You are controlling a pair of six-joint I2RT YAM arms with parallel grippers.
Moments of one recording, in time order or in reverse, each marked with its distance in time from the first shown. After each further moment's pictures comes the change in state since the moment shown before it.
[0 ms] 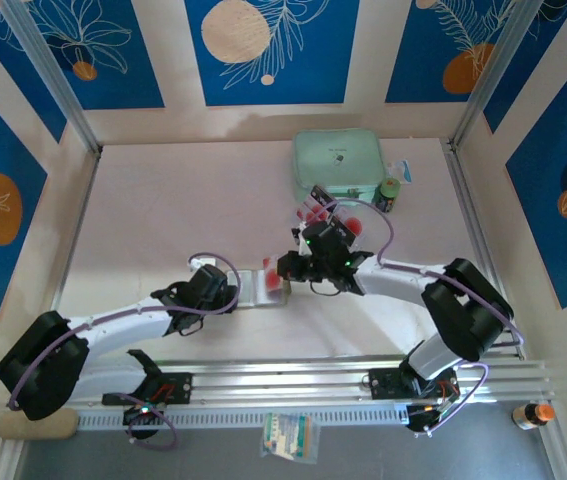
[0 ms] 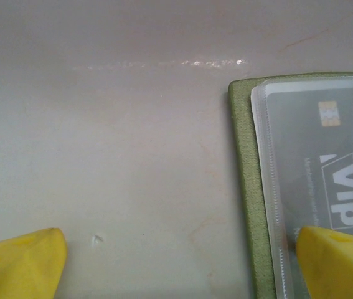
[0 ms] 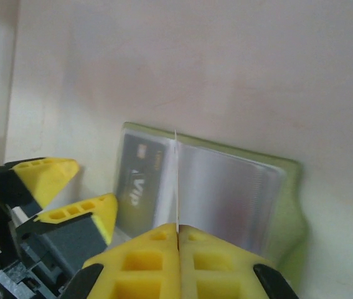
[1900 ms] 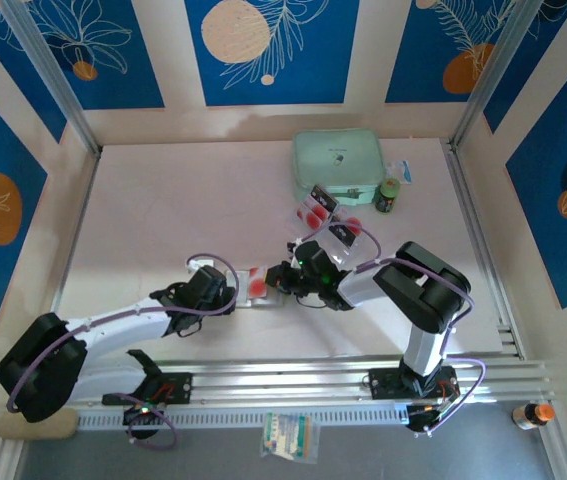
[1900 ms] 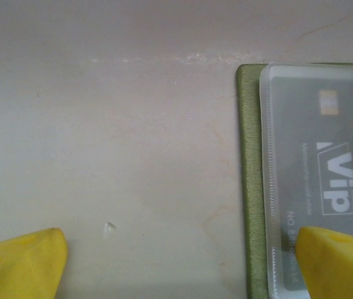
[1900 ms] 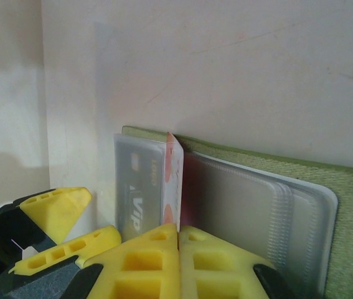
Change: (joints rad) left arm 0.002 -0.013 -0.005 -0.030 -0.003 -0.015; right arm 0.055 0.247 -0.112 0.481 -0.008 0.297
